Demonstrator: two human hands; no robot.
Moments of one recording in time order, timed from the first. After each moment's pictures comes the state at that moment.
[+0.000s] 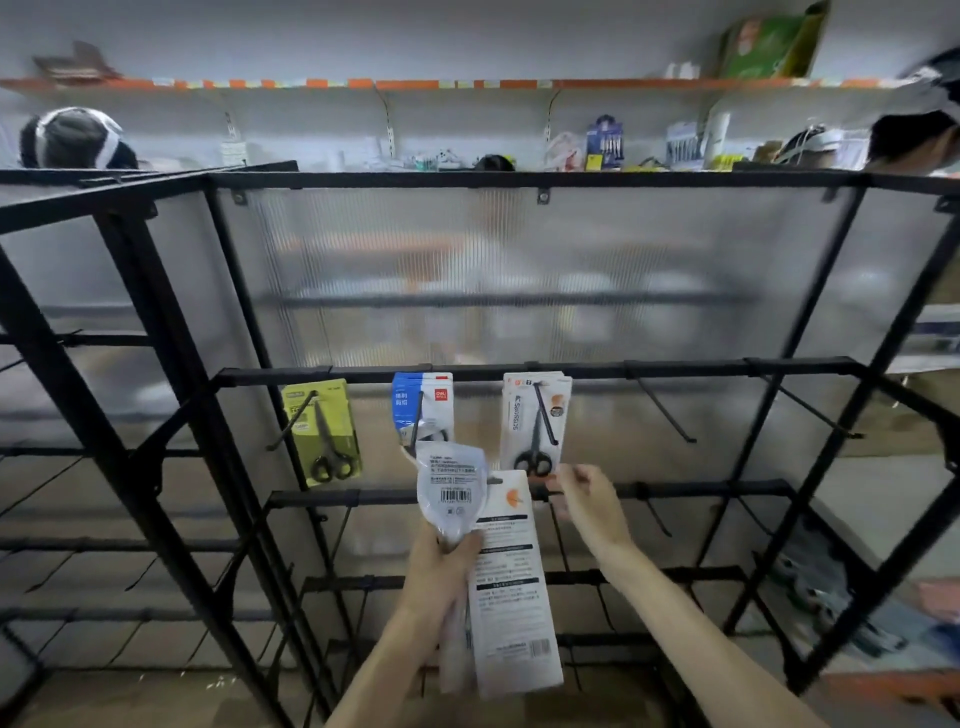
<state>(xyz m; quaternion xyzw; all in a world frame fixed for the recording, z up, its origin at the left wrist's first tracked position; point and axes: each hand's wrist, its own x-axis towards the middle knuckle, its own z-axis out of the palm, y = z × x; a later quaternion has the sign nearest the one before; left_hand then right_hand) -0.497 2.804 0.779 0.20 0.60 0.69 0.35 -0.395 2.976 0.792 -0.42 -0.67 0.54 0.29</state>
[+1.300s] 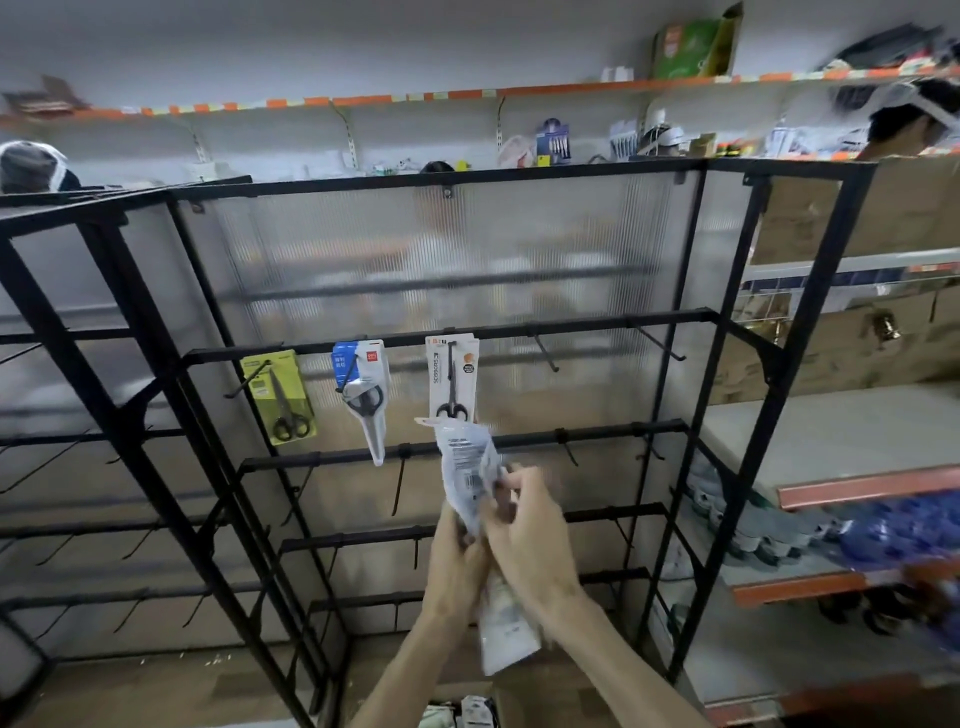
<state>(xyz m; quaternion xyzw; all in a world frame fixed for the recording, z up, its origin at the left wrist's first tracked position) -0.299 2.773 0.790 0.30 0.62 0.67 0.26 -0.218 2.836 0.827 -0.31 -0.75 0.46 0.36</state>
